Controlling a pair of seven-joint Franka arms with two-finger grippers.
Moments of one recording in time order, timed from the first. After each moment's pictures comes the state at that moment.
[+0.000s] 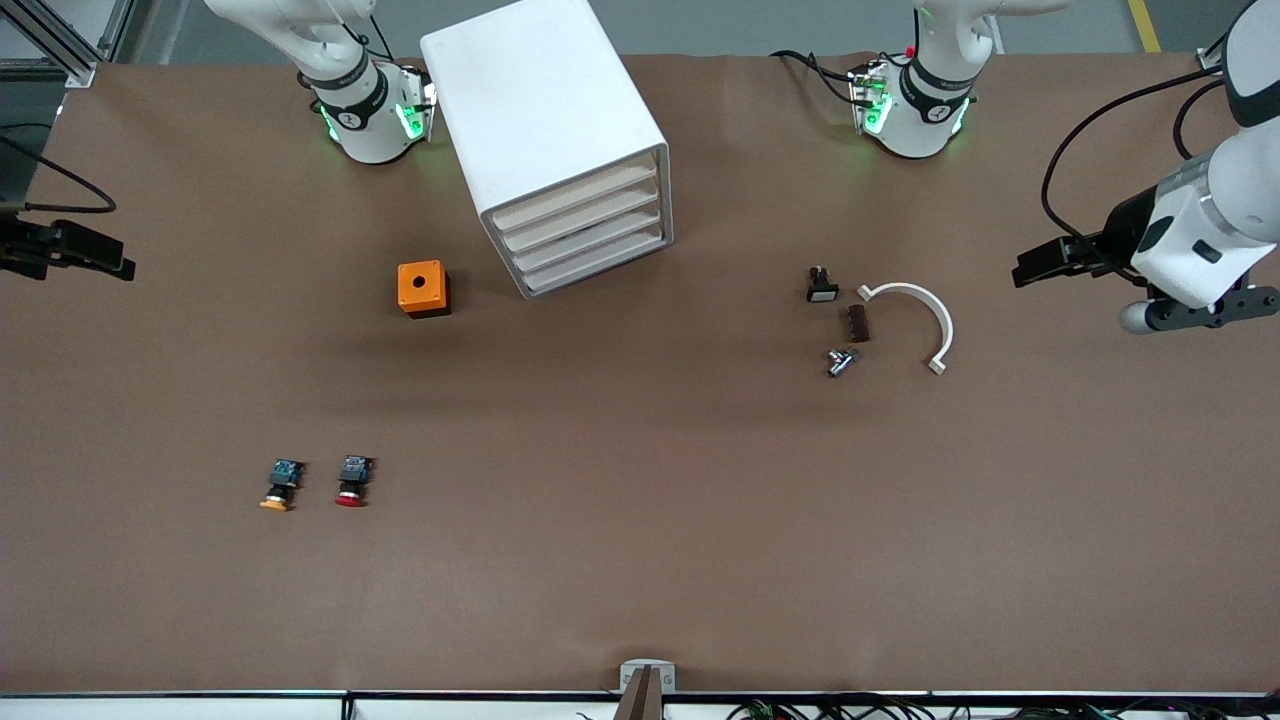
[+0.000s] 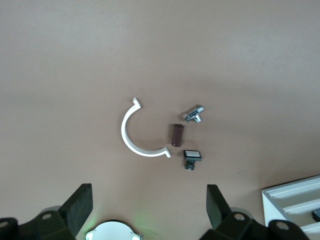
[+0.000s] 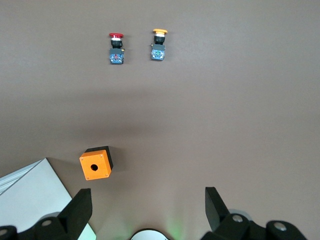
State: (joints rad) left arm -0.04 0.04 -0.04 -1.63 -0.09 1.51 -0.23; right arm -0.01 0.08 -0.08 -1.45 0.00 1.40 -0.08
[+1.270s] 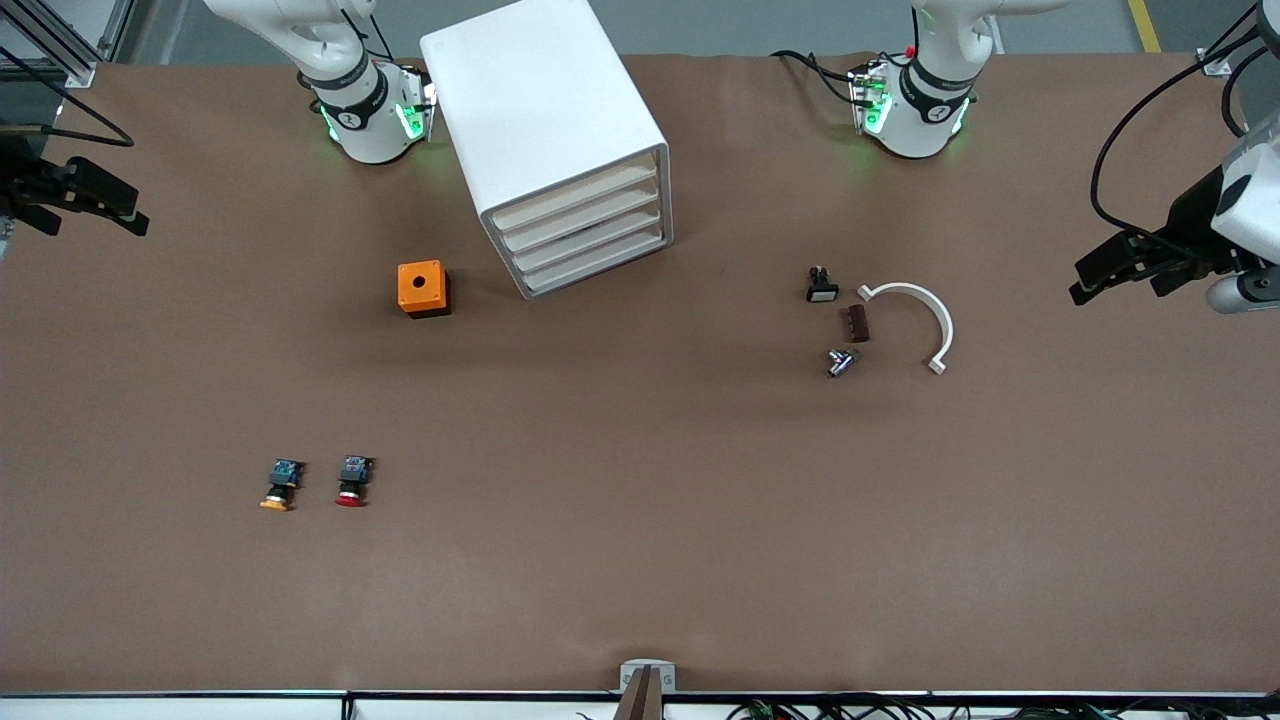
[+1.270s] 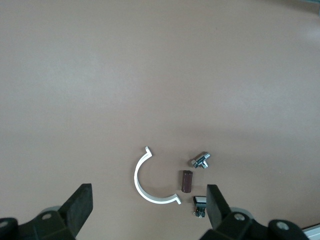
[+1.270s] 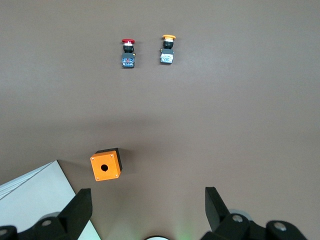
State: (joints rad) left arm -0.01 -0.04 -0.04 -1.69 -0.06 1.74 -0.15; right arm 0.00 -0.12 -0.05 -1.66 0.00 1.51 -0.02
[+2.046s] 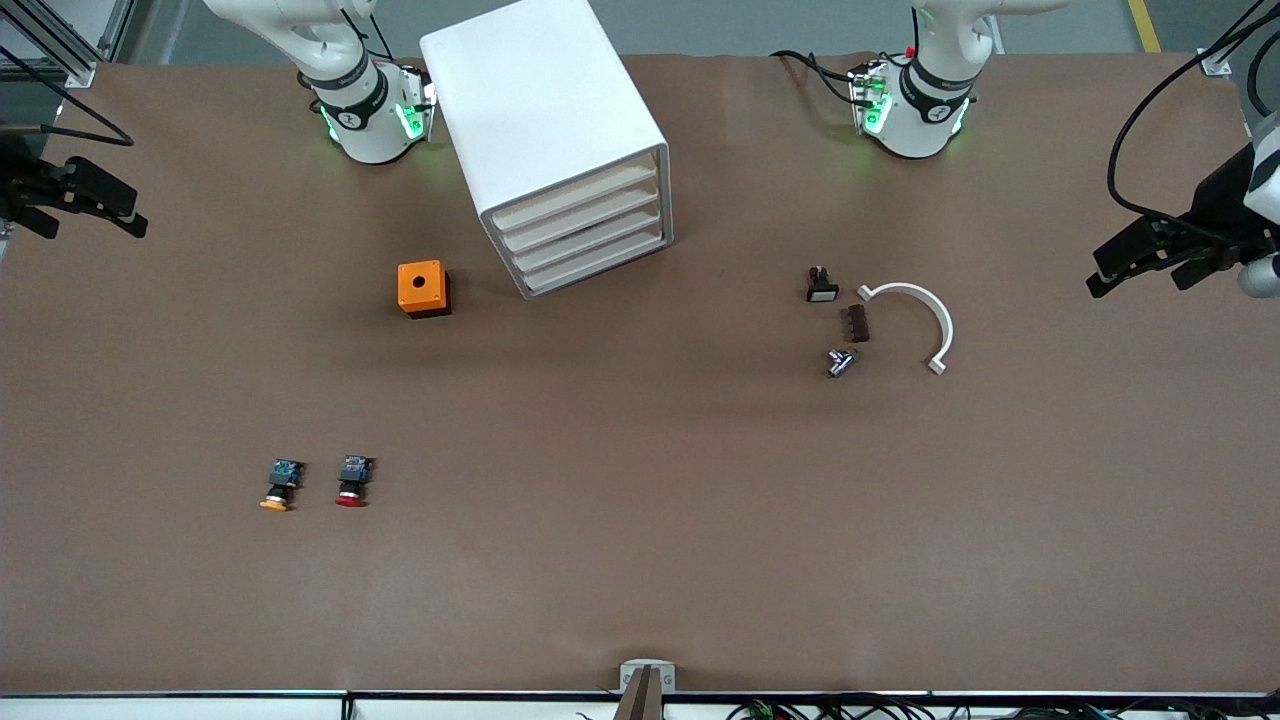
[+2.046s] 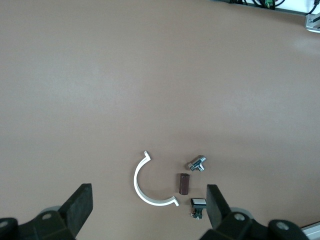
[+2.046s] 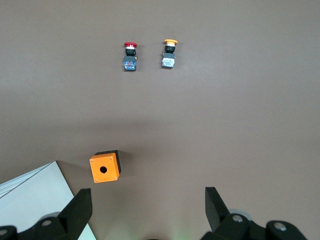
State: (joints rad) left arm -0.01 -0.03 -0.04 -1.62 -0.06 1.70 -0.15; right arm 0.00 -0.12 -0.06 -1.66 0.00 1.52 -0.05
